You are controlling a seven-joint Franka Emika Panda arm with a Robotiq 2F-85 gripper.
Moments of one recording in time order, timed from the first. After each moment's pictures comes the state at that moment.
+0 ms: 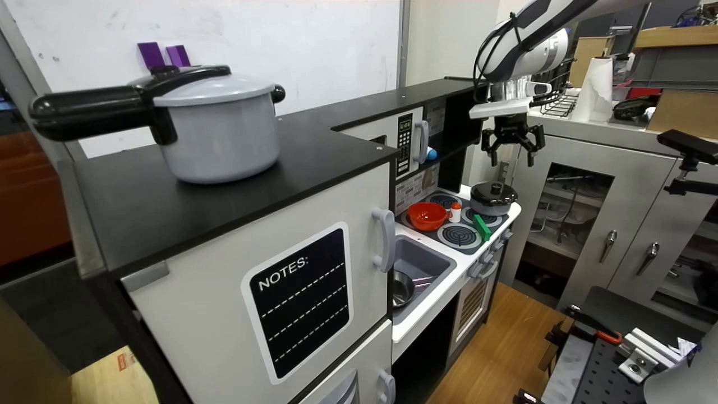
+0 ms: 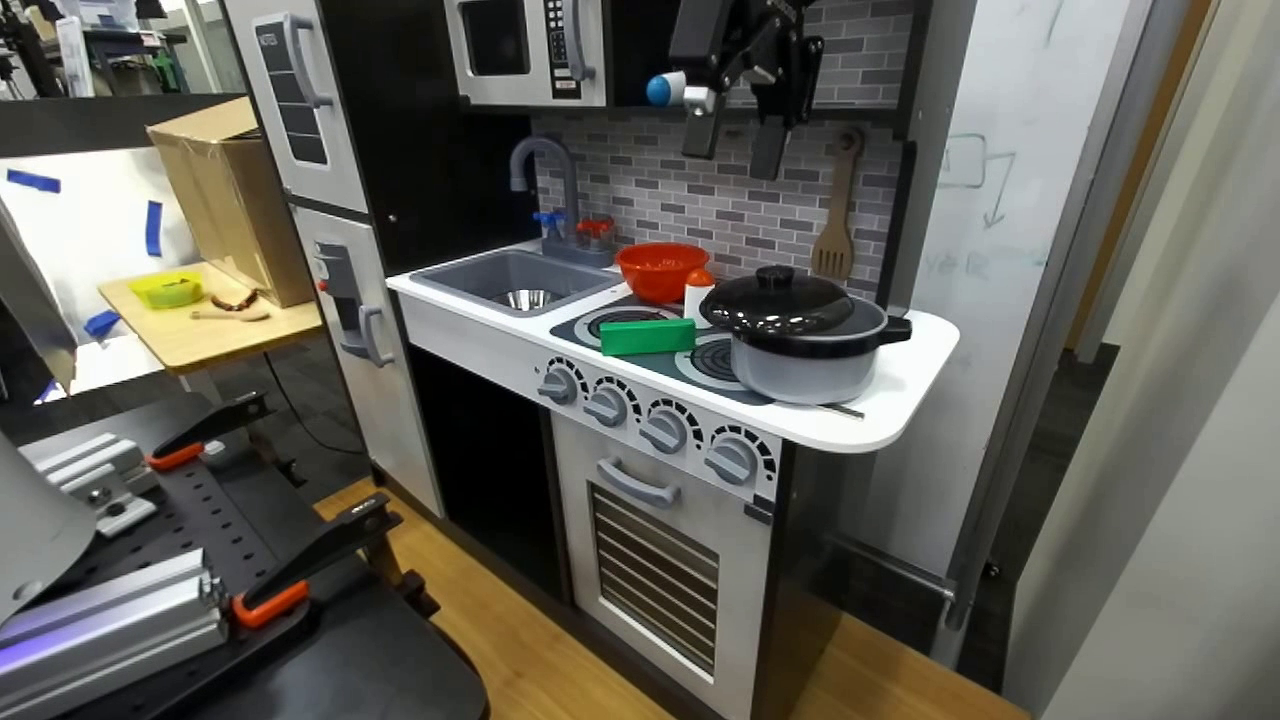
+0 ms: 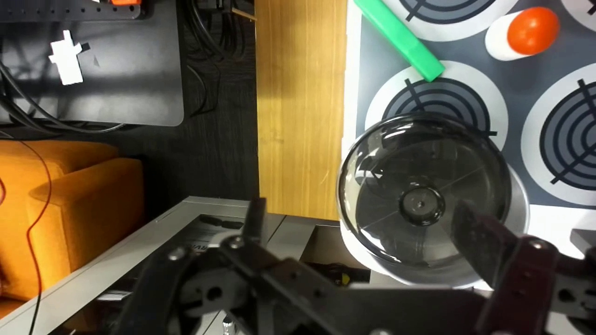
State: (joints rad) arm -0.22 0.19 -0.31 -1.98 -0.05 1.92 1.04
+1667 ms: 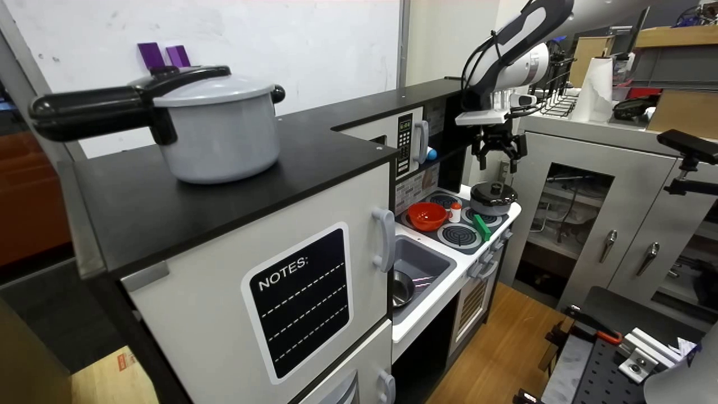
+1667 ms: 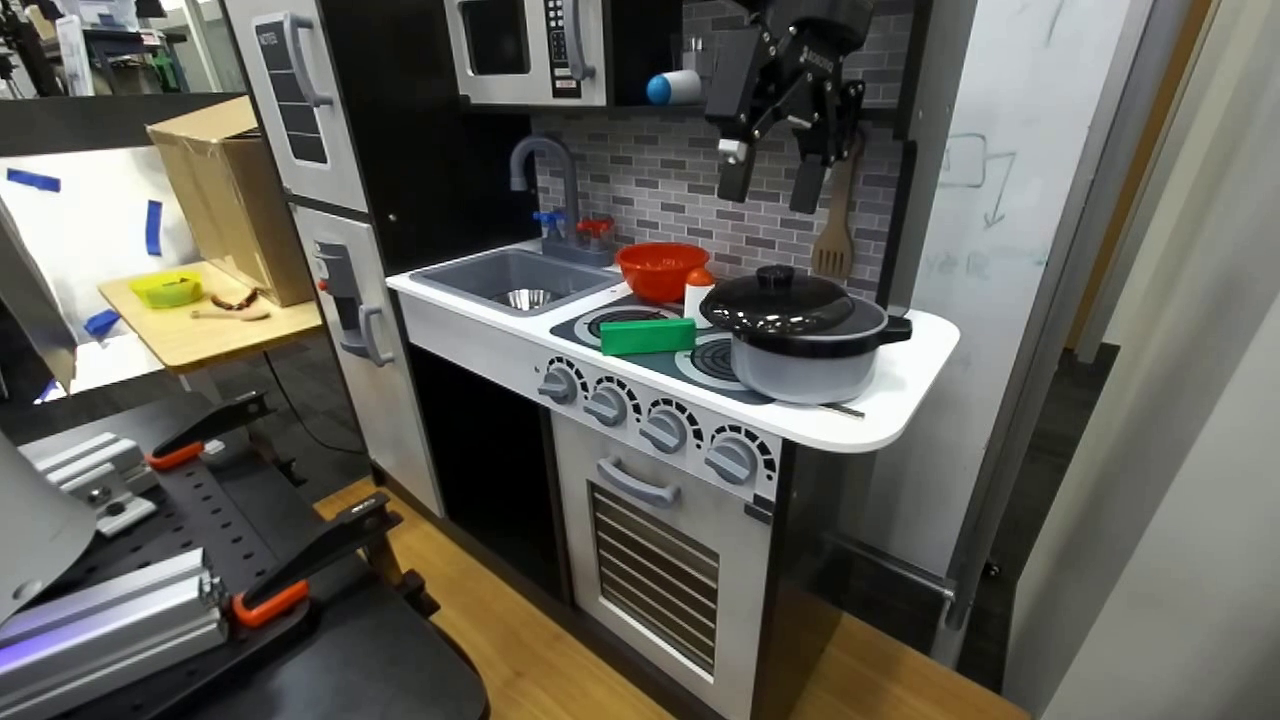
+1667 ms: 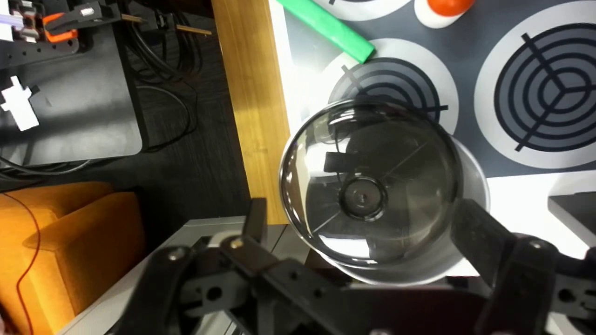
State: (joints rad) arm -0.23 0.33 -0.31 -1.87 0.02 1.96 1.16
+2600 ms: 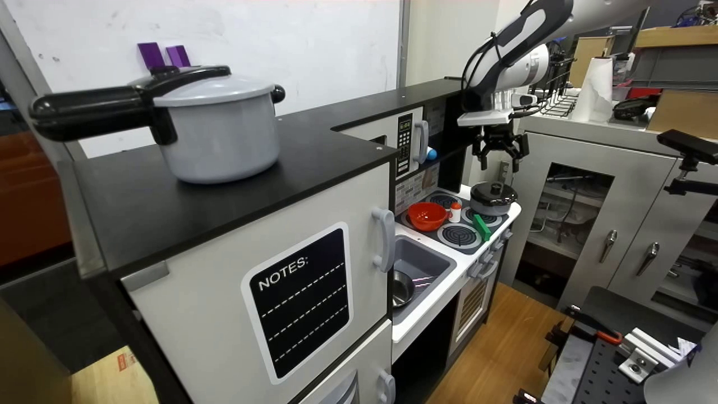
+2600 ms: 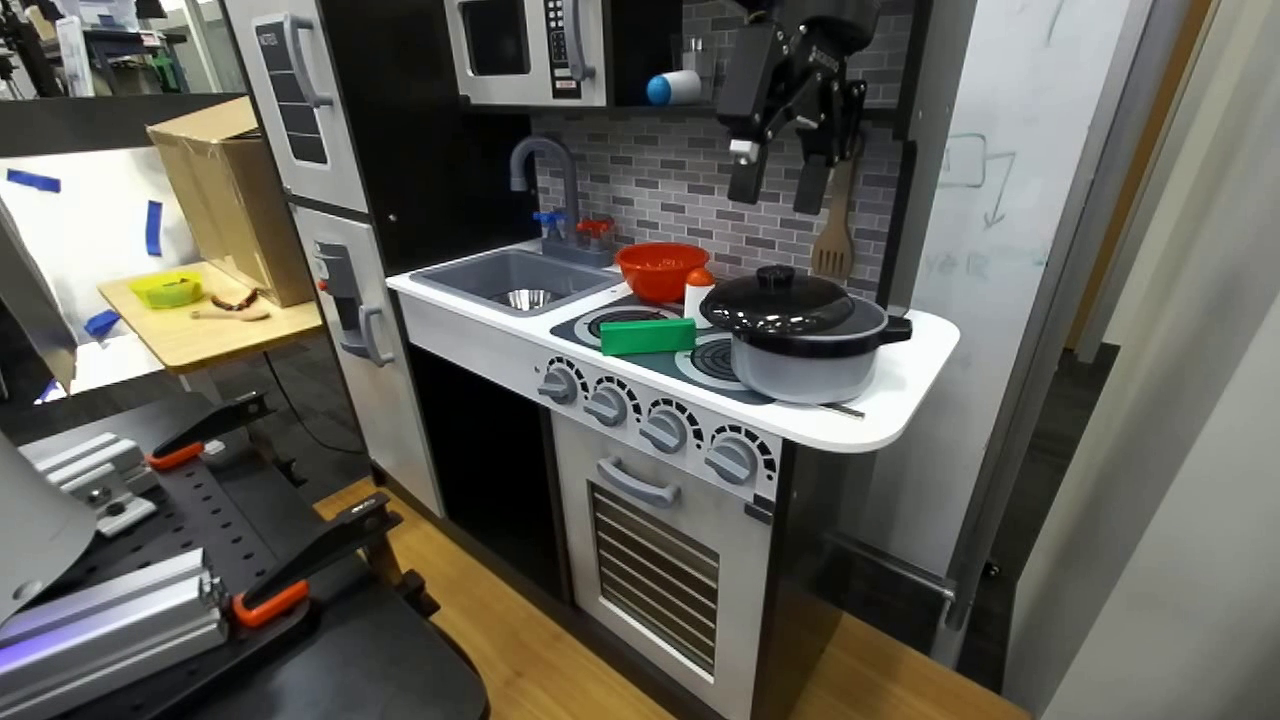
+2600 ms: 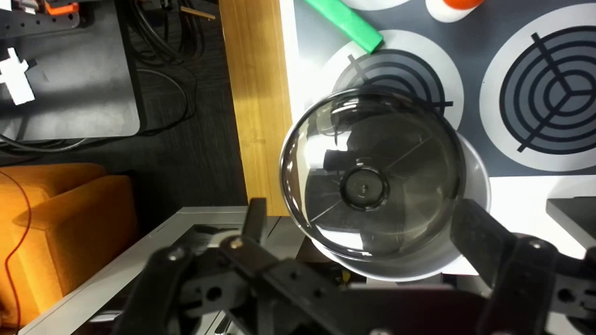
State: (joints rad) arm -0.23 0.33 -0.32 -1.87 0.00 1.97 1.10
